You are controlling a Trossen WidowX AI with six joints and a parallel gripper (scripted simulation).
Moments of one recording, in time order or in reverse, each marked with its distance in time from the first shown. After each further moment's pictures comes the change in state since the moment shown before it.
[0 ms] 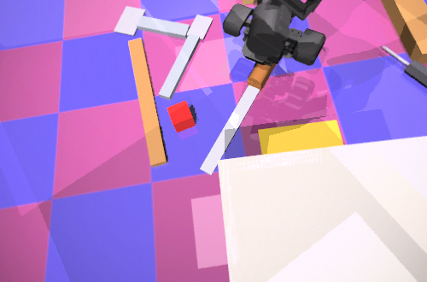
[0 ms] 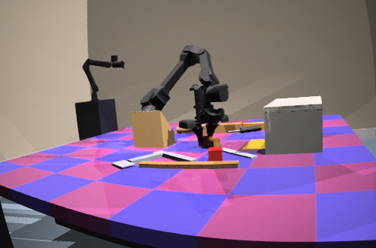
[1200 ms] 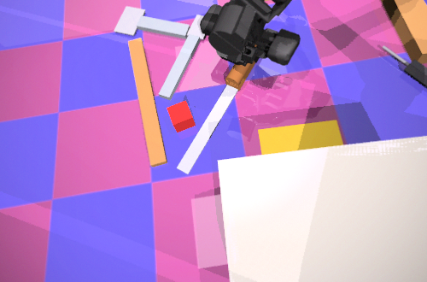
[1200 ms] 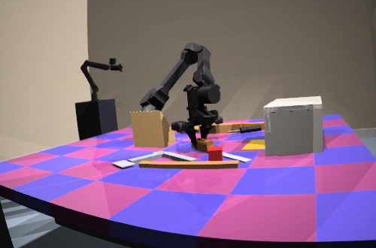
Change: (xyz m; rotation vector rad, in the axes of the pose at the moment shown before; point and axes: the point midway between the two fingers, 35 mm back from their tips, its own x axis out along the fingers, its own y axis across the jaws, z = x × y) arm -0.001 -0.041 0.020 -0.001 -0.002 0.000
